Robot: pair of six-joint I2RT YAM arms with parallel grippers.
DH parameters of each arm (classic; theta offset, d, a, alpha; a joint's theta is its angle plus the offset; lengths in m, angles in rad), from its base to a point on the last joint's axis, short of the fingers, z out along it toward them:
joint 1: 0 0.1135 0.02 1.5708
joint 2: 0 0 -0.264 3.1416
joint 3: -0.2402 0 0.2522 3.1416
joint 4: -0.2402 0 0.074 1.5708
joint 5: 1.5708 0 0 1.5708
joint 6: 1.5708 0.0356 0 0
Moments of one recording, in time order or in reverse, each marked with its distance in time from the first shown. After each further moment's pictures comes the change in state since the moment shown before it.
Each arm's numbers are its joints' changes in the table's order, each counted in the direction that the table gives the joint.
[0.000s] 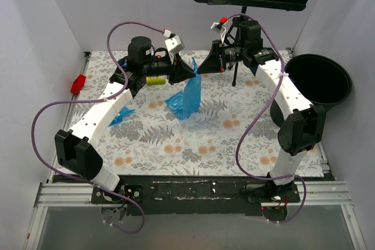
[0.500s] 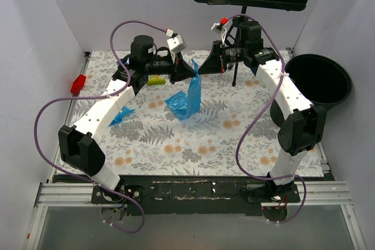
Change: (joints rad) left arm 0.001 -0.051 -0.032 -0.002 0.040 -0.003; right arm -0.002 0.000 0.000 -0.020 0.001 -0.039
